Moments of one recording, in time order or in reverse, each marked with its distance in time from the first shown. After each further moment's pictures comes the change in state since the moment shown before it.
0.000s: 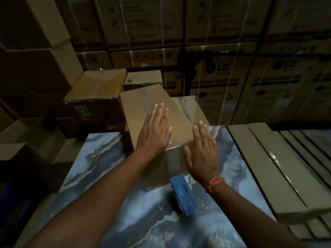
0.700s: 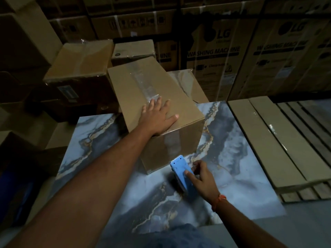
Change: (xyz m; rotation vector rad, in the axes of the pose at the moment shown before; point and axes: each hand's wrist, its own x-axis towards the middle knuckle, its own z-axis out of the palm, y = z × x) left_hand 0.030 -0.022 0.056 -0.069 -0.603 -0.152; right_hand -0.123 0.042 0.072 0.666 -0.511 0.636
